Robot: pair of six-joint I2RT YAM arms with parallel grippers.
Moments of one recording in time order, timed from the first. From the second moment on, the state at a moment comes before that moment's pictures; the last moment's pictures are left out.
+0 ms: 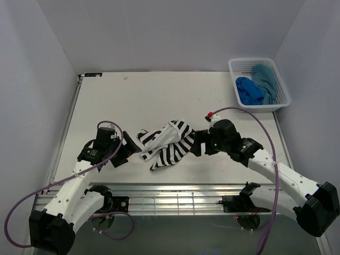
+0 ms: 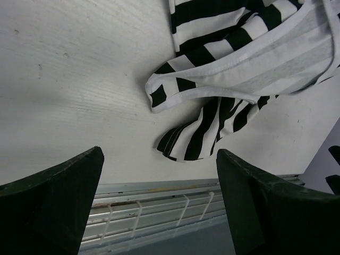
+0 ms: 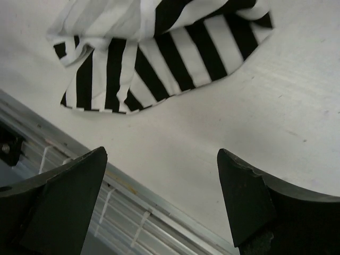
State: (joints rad) left arm -0.26 0.84 0.62 -0.69 0.17 -0.84; right arm 0.67 1.01 0.76 -0.45 -0.11 0.41
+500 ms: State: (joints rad) left arm -0.35 1.13 0.48 -0.37 0.21 -0.86; right arm 0.98 1.11 0.61 -0.30 -0.06 0.63
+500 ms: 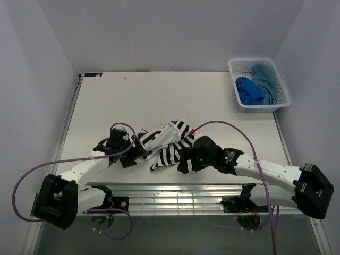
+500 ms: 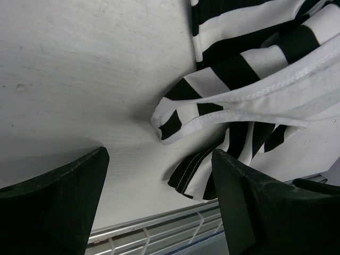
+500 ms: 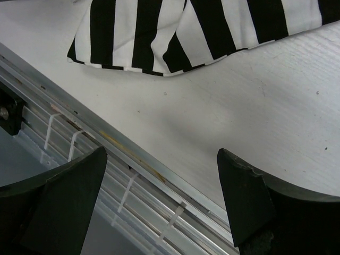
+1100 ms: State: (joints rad) left arm -0.38 1.31 0.49 -0.14 0.18 -0.84; right arm 1.05 1.30 0.65 -0.31 0.13 0.81
